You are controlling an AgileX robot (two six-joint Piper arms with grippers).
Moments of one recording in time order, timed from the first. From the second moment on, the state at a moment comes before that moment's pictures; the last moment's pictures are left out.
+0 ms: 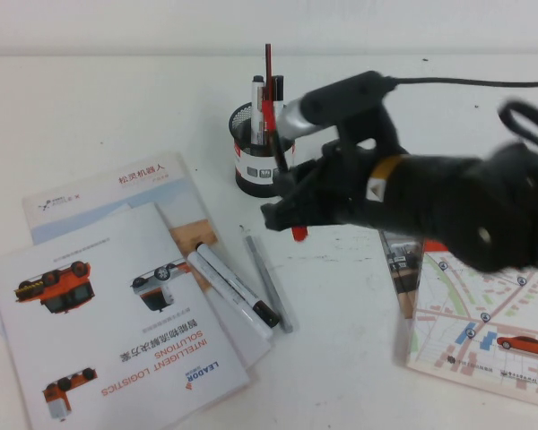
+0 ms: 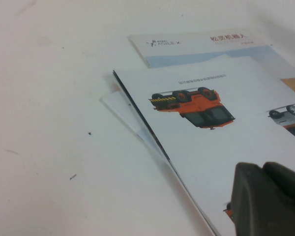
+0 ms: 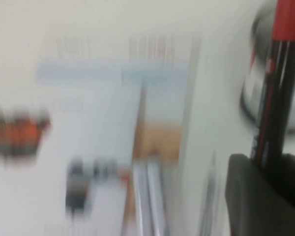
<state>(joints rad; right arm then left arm) 0.70 1.59 -1.12 0.08 0.15 0.05 -0.06 -0.01 0.02 -0.02 0.39 -0.13</state>
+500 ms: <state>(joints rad) 0.70 1.73 -1.02 0.14 -0.86 -0.09 -0.06 -0.01 0.02 -0.02 0.39 -0.13</state>
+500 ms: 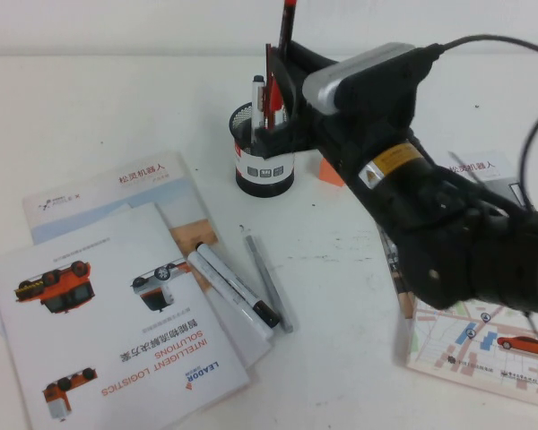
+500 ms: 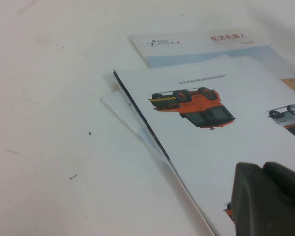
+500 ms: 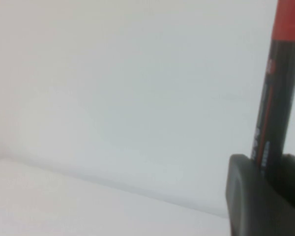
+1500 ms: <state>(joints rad) 0.60 2.16 -1.42 0.21 -0.69 -0.10 -0.06 -0.01 0.02 -0.02 0.39 -0.13</state>
